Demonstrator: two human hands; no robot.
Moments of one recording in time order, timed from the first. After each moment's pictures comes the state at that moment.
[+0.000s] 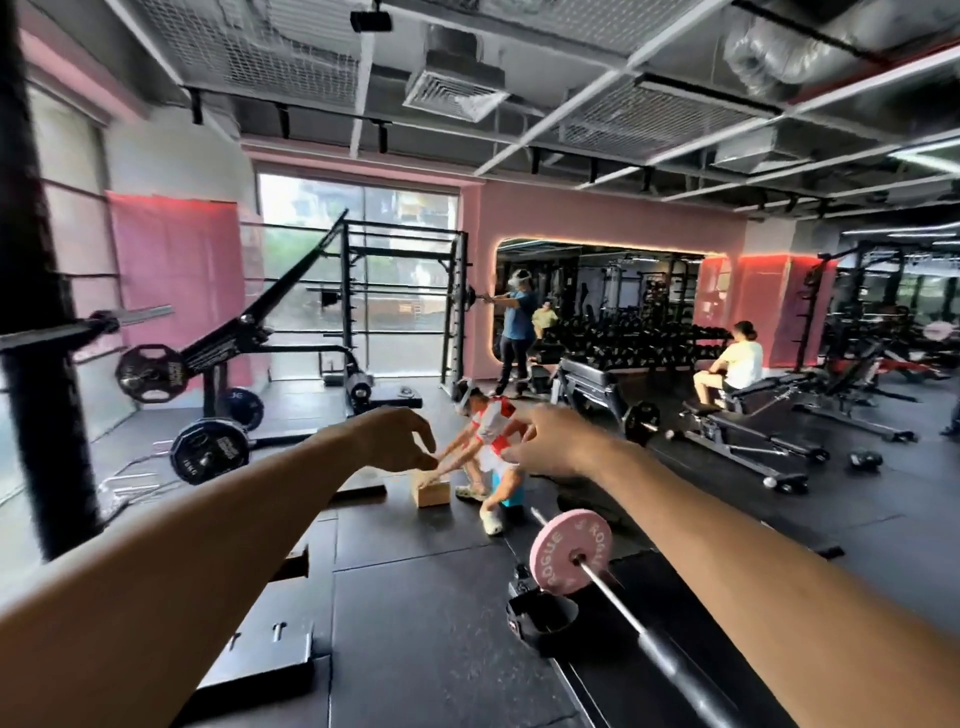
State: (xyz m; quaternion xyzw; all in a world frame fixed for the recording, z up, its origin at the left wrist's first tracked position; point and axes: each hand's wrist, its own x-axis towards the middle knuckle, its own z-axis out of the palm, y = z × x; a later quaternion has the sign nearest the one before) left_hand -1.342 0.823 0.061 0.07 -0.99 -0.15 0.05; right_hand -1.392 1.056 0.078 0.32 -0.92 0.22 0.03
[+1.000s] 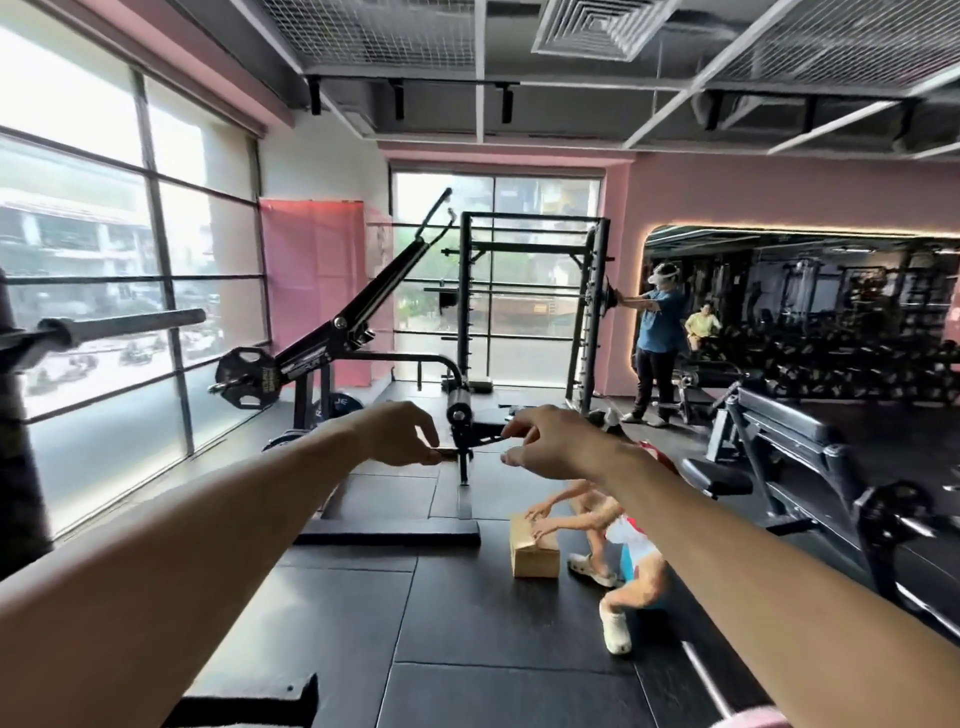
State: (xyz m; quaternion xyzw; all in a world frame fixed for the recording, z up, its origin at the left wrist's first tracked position) left_hand -1.910 0.495 0.051 0.22 -0.96 -0.13 0.07; right_hand -2.040 0.694 0.054 0.47 -0.85 0.24 -0.03
